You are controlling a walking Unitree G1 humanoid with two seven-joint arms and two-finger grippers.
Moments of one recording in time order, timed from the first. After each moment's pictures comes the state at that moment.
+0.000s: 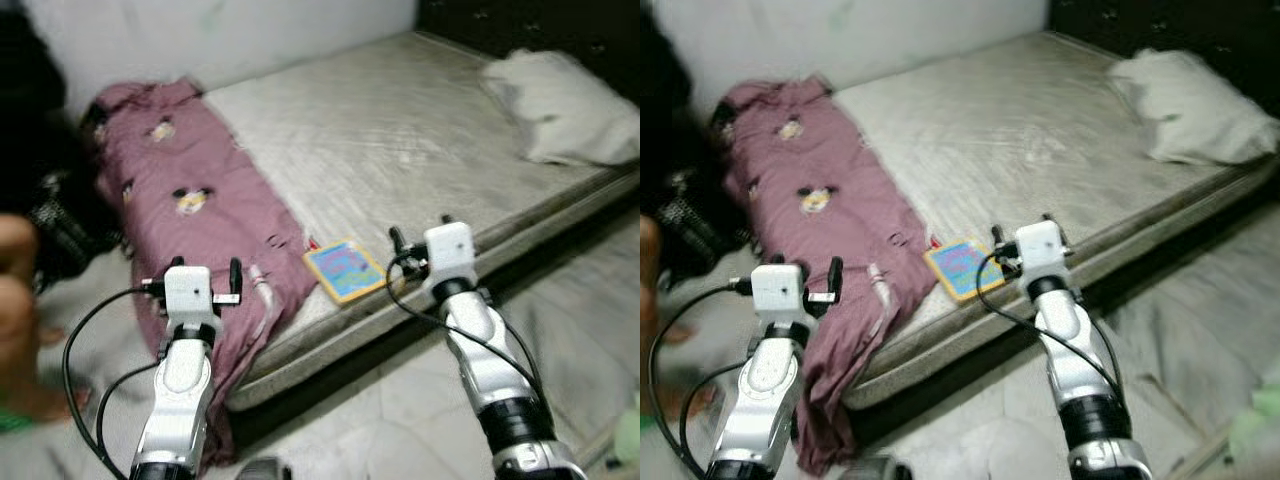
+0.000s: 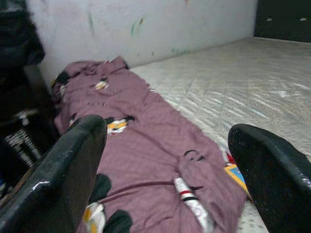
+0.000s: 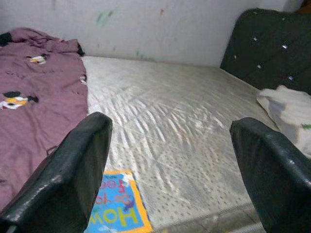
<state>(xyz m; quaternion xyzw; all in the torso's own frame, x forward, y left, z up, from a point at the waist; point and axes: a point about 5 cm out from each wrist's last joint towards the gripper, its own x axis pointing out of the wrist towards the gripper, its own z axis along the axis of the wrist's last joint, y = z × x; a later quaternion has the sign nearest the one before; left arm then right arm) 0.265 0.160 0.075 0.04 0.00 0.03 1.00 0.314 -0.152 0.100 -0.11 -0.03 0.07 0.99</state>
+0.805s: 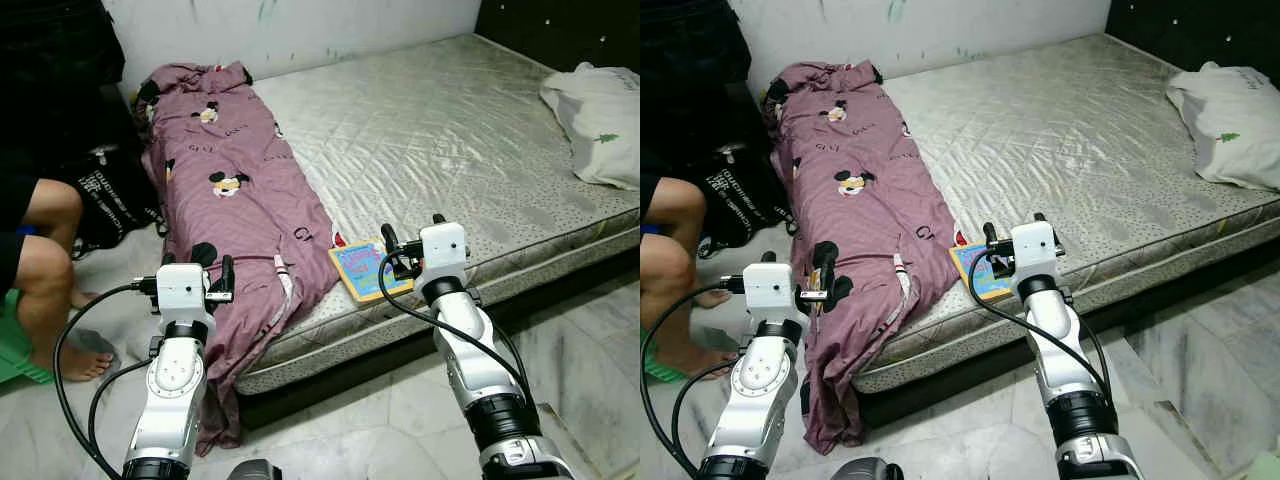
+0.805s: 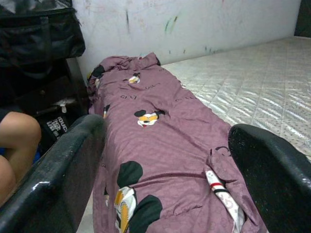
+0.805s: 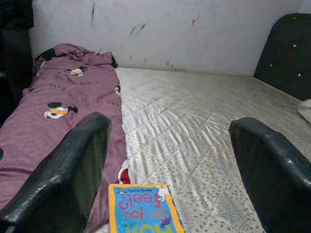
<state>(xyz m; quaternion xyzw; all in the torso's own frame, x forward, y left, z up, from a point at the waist) 0.264 0.167 0.071 0.04 0.00 0.04 1.00 0.314 -0.145 0.095 -0.09 -0.03 0.07 0.99</state>
